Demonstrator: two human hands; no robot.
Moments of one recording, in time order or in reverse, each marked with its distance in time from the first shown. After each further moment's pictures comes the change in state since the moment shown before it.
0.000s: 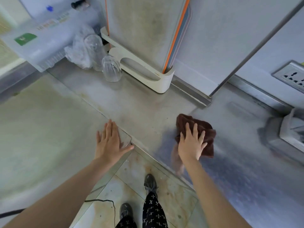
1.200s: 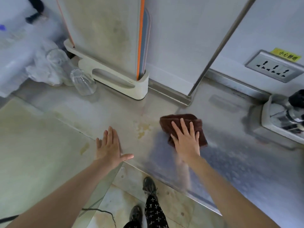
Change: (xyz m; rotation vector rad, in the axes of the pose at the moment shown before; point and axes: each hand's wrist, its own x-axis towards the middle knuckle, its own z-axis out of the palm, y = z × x) left_hand 0.038 0.053 0.001 0.338 -0.295 0.084; right_hand 0.039 0.044 -0.021 -0.192 -0.094 -0.281
